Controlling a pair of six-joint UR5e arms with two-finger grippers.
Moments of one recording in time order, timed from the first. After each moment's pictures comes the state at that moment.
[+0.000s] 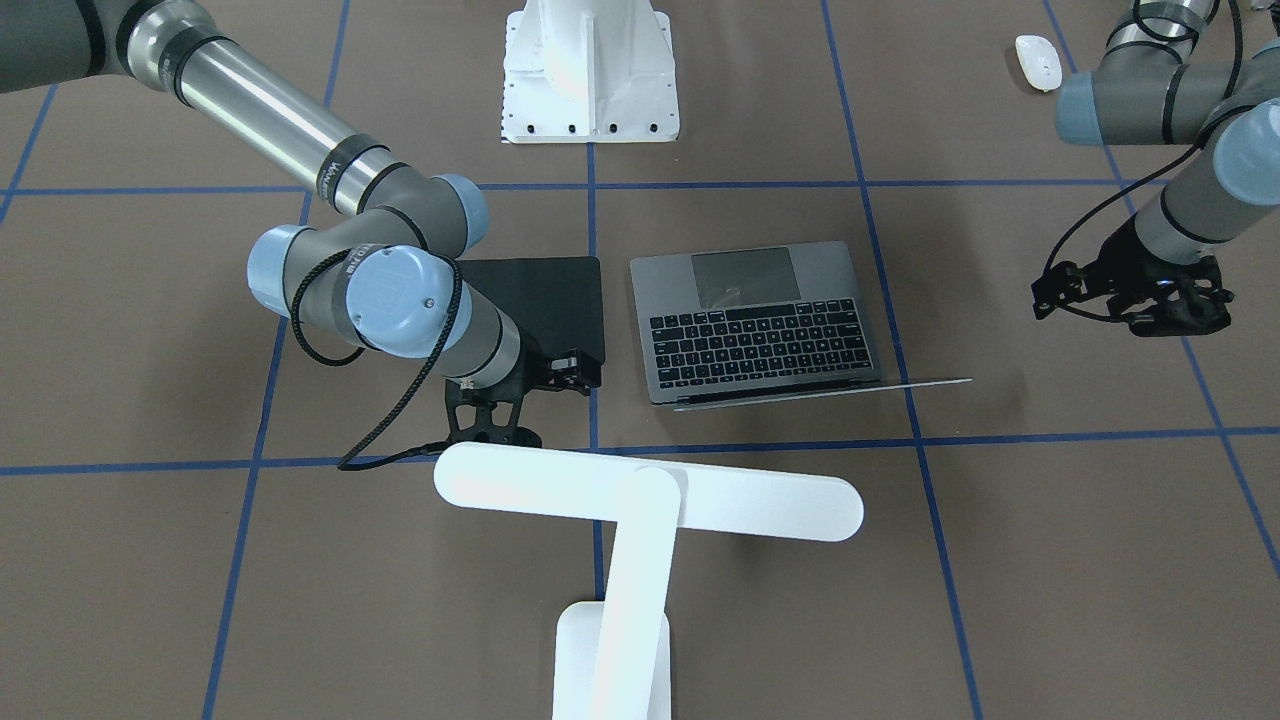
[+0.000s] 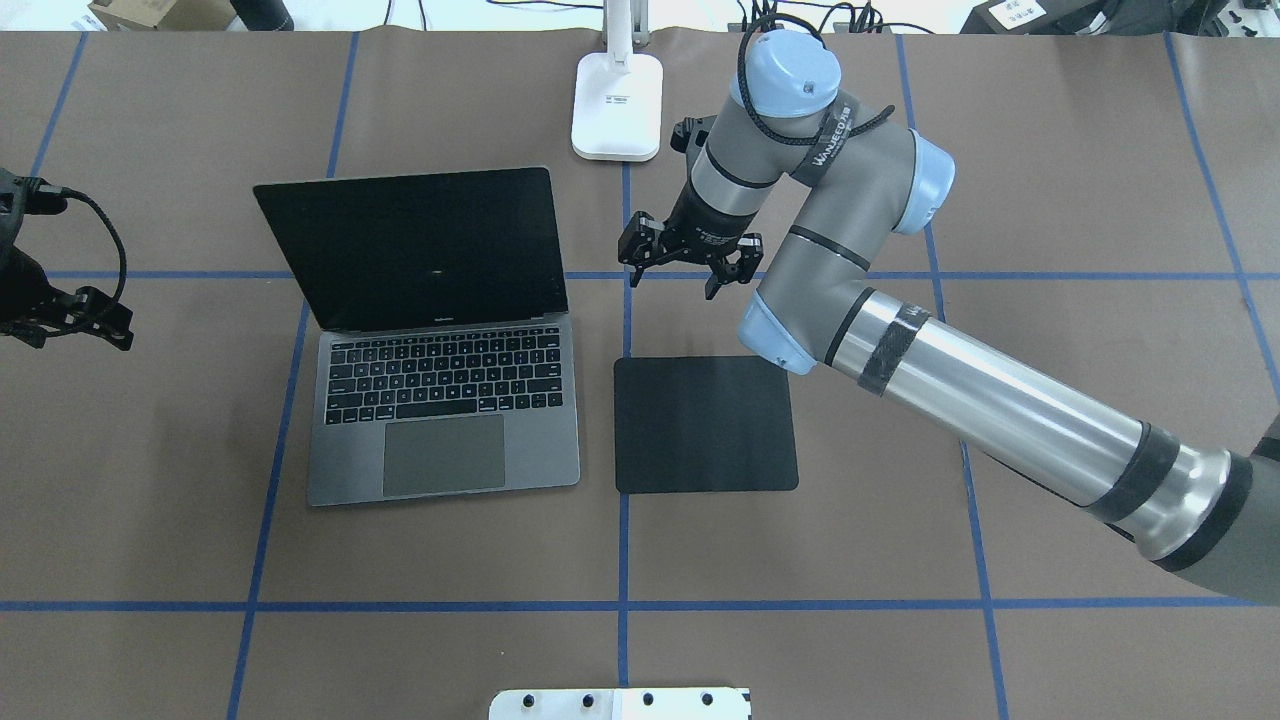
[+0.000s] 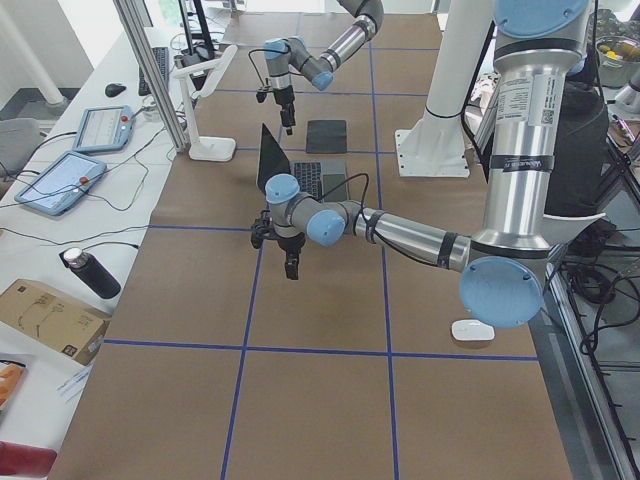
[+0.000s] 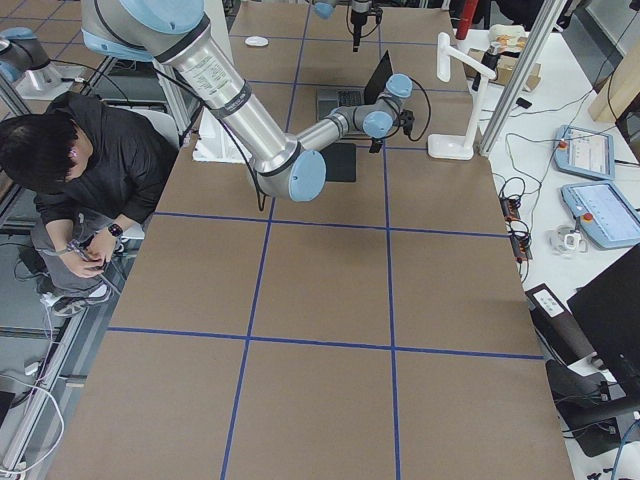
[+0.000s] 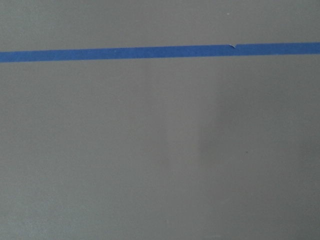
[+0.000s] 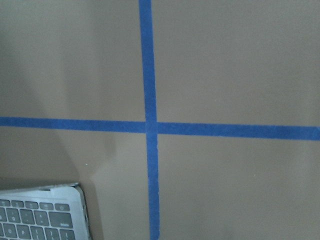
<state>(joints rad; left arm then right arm) -1.04 -1.60 -1.75 -1.79 -2.22 -0.66 0.75 -0.75 1.21 -1.18 2.30 1.17</state>
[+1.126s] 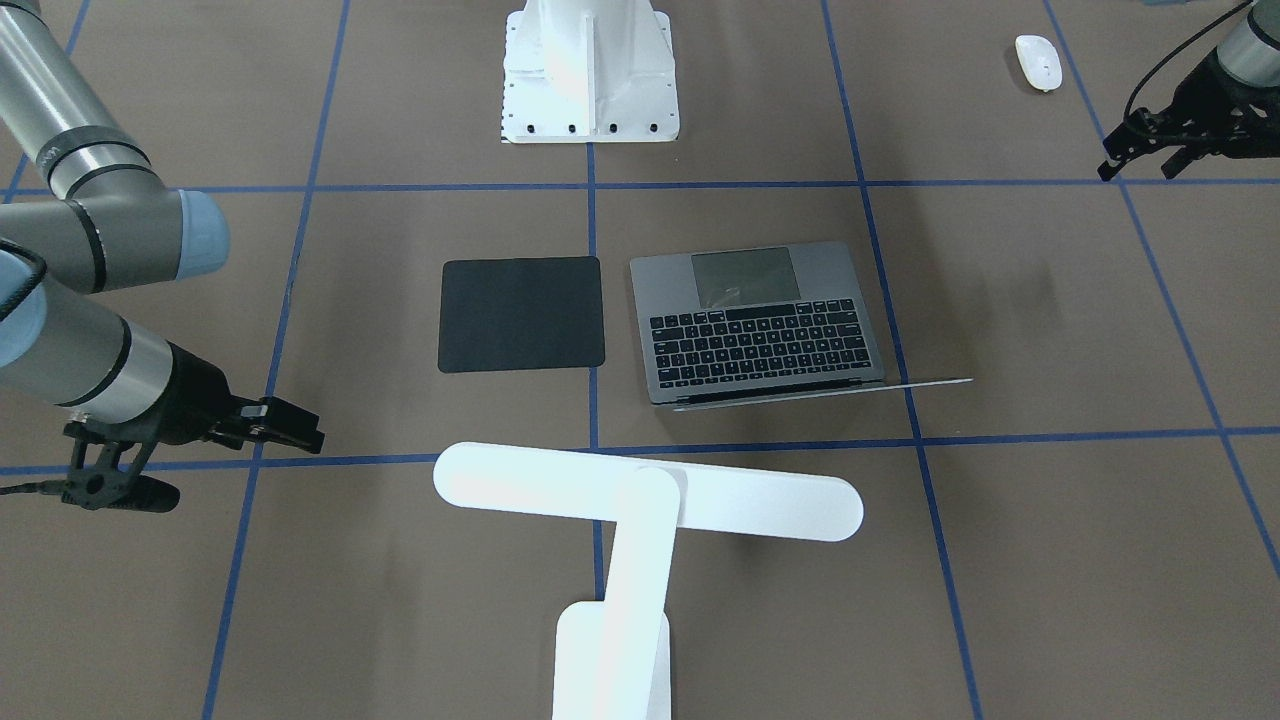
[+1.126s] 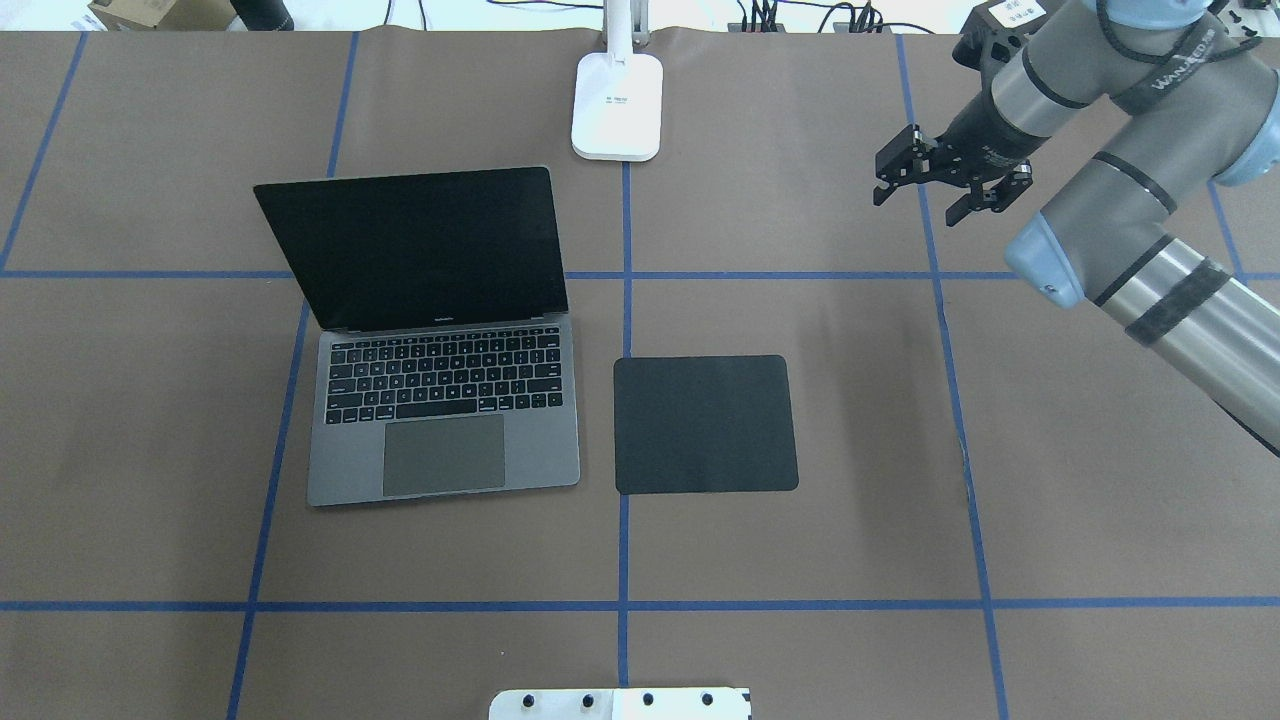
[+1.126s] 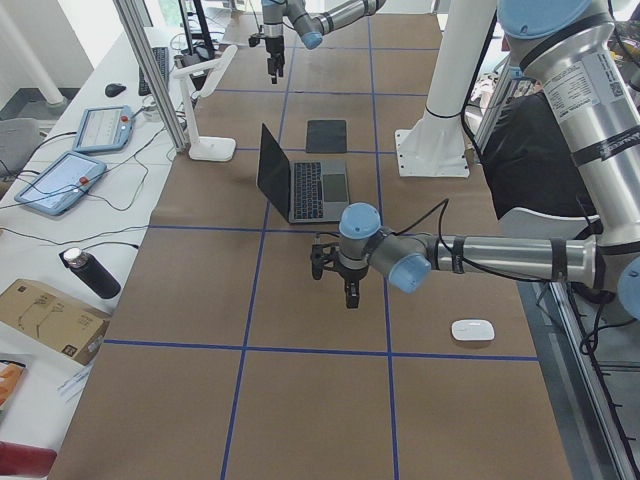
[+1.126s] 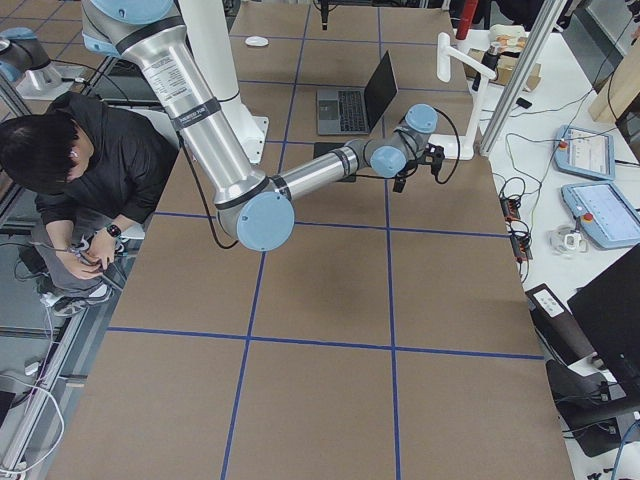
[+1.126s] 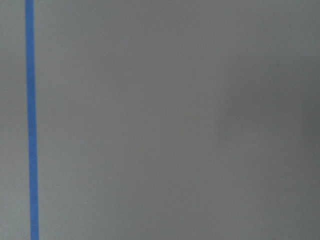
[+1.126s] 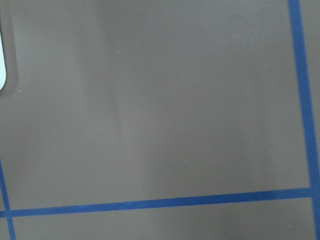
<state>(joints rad) -1.05 -1.01 -1.95 -2.30 -2.24 -0.81 1.02 -1.08 1.42 -1.22 2.38 0.99</state>
